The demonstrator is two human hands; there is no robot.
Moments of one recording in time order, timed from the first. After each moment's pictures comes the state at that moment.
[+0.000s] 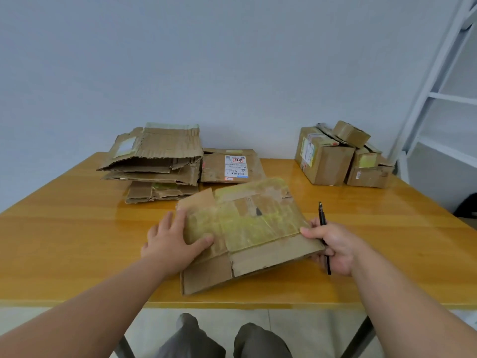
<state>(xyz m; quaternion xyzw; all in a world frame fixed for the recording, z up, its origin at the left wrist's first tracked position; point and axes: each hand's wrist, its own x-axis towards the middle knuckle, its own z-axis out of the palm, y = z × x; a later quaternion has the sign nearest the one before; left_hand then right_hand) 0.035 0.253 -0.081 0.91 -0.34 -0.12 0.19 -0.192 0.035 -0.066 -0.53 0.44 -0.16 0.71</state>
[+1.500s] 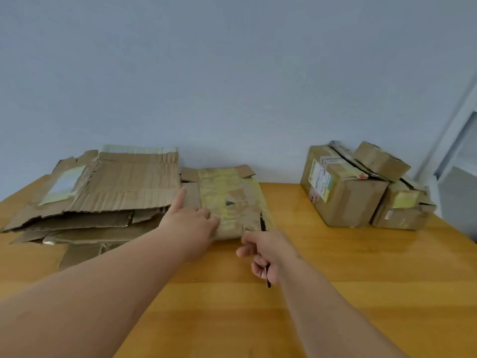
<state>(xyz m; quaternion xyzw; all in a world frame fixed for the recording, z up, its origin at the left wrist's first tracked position) 0.145 0.055 -0.043 0.80 -0.56 0.10 -0.22 -0.001 -0.040 -0.063 -0.53 0.47 -0.11 0.70</state>
